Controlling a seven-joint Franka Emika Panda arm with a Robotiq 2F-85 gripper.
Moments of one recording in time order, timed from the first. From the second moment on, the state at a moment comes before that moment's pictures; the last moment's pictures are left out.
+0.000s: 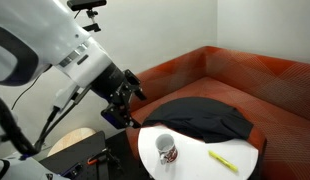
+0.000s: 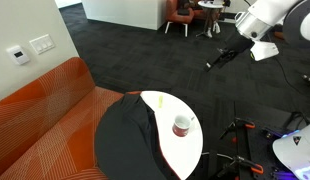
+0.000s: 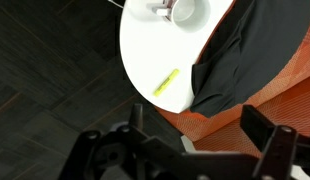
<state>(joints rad) -0.21 -0.58 -0.08 -2.77 0.06 2.55 0.33</state>
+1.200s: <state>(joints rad) -0.25 -0.30 0.00 -2.67 0.08 2.71 0.78</state>
